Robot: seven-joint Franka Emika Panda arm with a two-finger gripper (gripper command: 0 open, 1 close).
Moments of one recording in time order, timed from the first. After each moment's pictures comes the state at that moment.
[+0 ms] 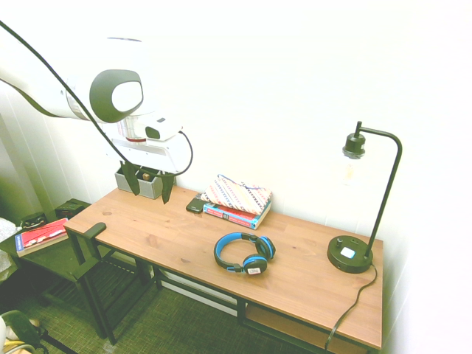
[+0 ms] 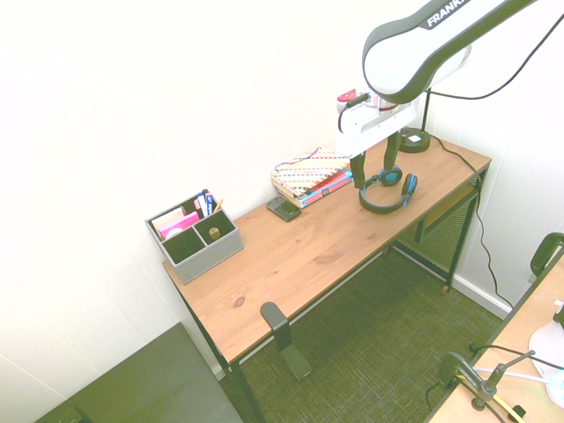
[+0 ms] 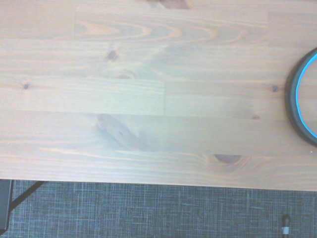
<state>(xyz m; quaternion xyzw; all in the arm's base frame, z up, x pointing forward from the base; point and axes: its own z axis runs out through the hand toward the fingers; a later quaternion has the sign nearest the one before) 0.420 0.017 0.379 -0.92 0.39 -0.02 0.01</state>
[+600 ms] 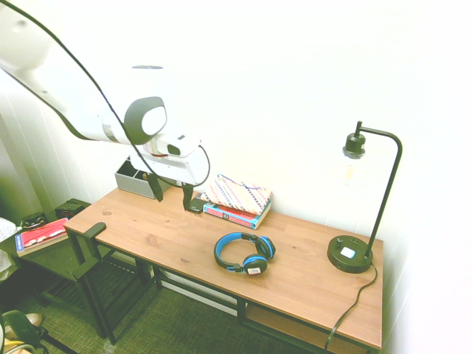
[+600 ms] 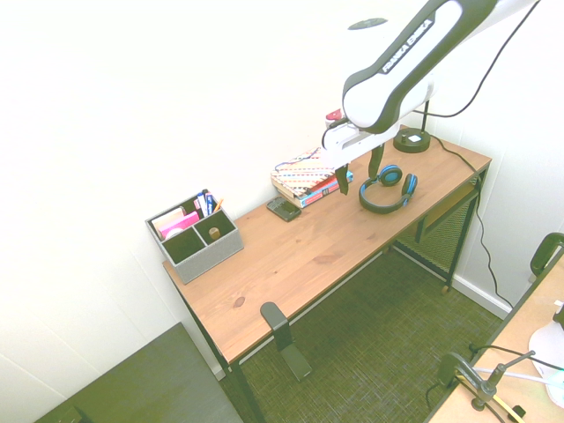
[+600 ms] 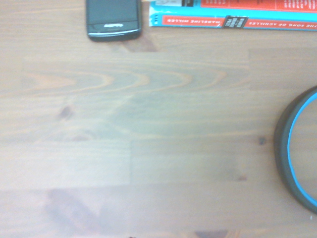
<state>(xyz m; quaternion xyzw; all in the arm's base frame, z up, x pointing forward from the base) 0.499 -0.017 0.298 -0.90 0.43 -0.05 0.00</state>
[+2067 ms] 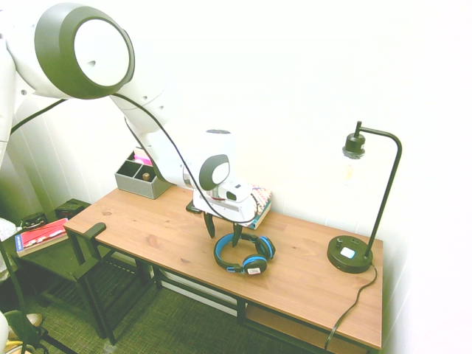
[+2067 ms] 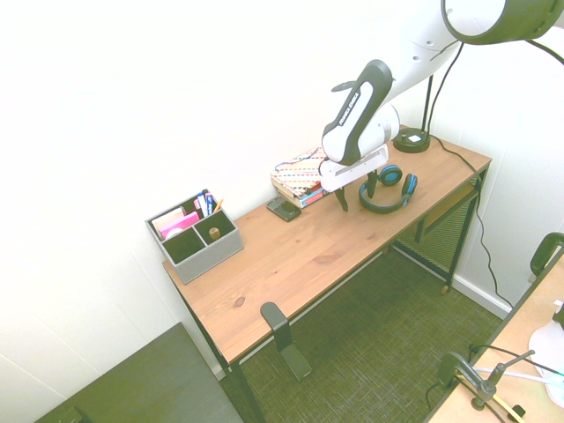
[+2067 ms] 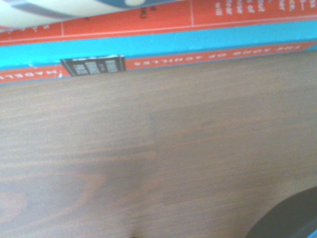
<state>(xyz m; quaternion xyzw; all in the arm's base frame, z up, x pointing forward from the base) 0.586 -0.096 0.162 -0.87 0.49 0.00 -0.05</state>
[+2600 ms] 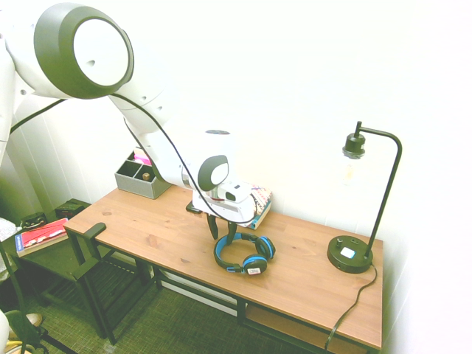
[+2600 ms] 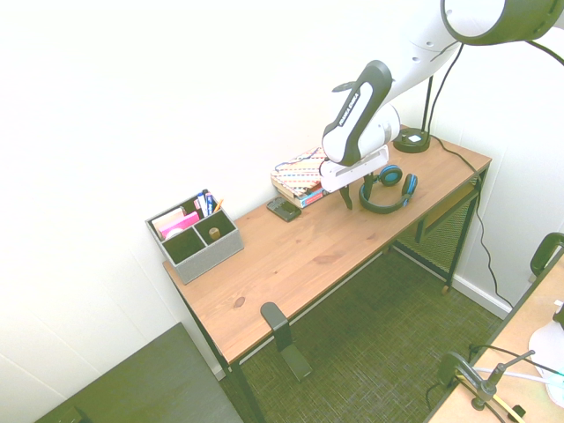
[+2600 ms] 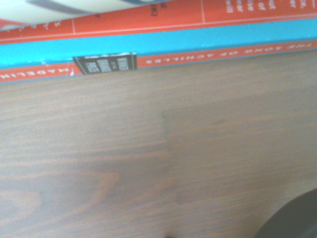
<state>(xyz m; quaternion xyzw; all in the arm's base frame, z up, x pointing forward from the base) 0.586 -0.091 0.160 -0.87 0.49 0.00 -0.04</state>
